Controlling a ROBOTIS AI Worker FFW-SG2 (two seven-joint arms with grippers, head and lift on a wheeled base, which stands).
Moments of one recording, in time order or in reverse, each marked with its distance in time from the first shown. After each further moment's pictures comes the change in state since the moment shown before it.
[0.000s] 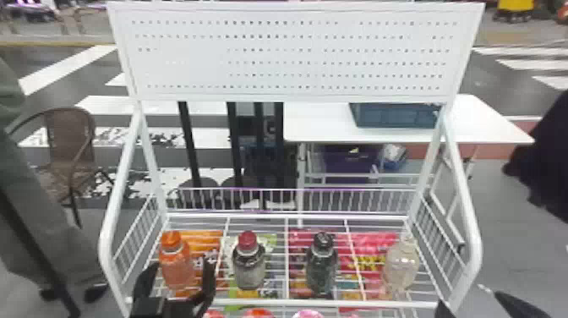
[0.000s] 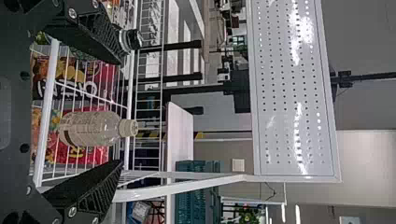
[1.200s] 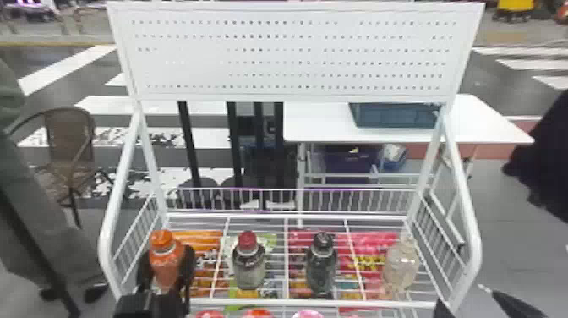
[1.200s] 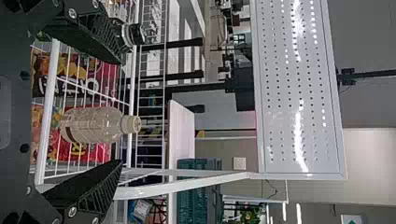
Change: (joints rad) left arm 0.078 0.008 0.014 -0.182 0.007 0.066 0.043; right arm -0.031 -0.002 -0.001 0.042 -0.003 -0.006 0.000
